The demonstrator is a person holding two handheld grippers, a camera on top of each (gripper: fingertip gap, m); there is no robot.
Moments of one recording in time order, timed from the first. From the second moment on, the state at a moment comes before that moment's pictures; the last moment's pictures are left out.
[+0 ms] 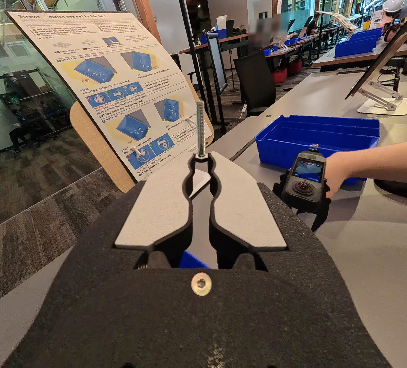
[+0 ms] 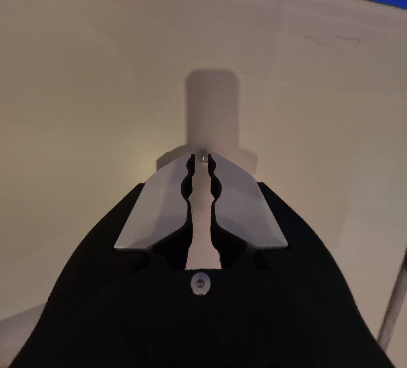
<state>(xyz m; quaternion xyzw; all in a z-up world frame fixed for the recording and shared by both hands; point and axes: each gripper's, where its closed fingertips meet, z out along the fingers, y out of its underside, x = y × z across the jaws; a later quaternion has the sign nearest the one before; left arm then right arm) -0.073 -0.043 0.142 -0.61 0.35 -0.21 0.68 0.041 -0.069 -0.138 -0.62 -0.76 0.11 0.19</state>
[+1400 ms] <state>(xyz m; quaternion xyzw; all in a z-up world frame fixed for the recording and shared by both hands) -0.056 -0.047 0.136 -0.62 0.38 -0.22 0.65 0.070 -0.100 -0.132 -0.71 -0.64 0.30 0.06</state>
